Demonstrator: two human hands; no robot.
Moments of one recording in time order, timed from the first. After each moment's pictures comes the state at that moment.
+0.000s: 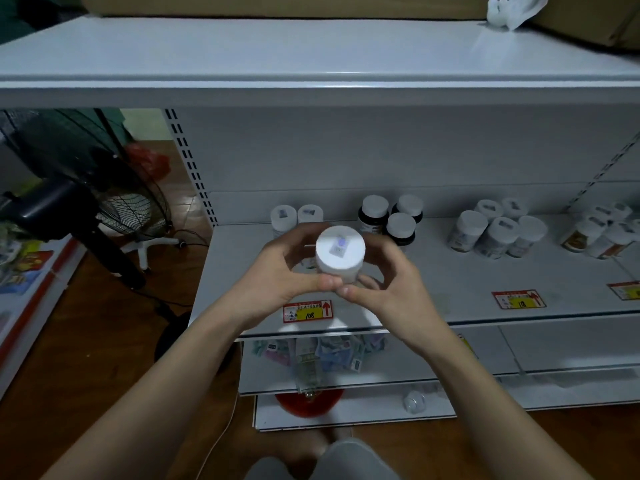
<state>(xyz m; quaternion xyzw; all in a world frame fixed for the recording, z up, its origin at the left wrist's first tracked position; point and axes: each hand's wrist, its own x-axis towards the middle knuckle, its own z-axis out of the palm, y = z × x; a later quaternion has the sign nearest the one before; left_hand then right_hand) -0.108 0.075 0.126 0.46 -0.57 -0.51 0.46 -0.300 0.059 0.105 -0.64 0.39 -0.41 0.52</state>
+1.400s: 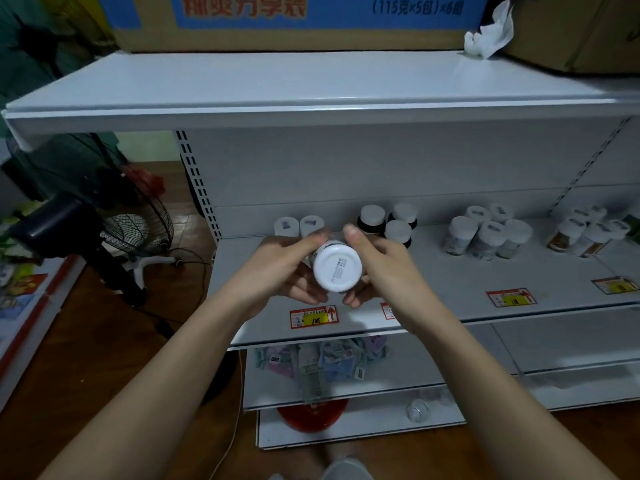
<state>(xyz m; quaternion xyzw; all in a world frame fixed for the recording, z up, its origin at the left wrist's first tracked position) -0.099 0.081 0.162 0.56 -0.48 -0.56 0.38 -0.271 0.068 0.154 -0.57 0.47 -0.37 0.57</state>
